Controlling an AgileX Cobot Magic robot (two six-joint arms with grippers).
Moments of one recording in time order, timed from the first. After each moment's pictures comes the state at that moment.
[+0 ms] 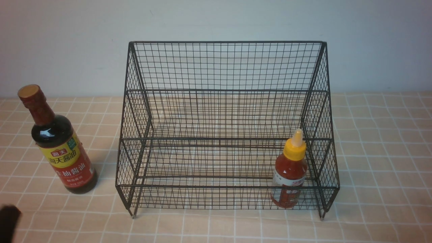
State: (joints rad) right arm -0.02 -0.01 0.02 -0.03 0.38 0.07; left arm -0.10 -0.01 0.03 -0.17 -0.05 0.04
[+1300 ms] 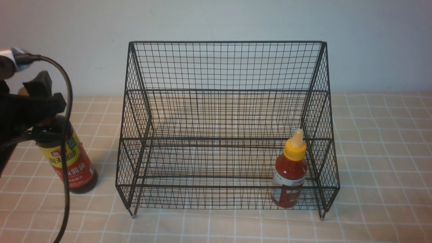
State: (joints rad) right arm -0.02 -0.01 0.02 -0.03 0.38 0.08; left arm -0.10 1.23 -0.51 -0.52 -0.59 0.30
